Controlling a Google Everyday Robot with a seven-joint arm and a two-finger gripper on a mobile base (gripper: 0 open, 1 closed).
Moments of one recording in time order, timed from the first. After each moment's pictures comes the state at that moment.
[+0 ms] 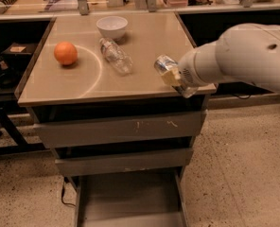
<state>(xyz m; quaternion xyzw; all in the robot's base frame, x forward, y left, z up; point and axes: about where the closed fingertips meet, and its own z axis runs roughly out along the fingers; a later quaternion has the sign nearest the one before) 0.595 -0.107 0.878 -0.32 0.85 0.05 0.42</state>
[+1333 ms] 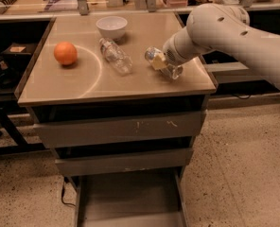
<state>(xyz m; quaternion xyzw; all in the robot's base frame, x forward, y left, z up) 0.712 -0.083 0.845 -0.35 0.85 0.06 0.38</state>
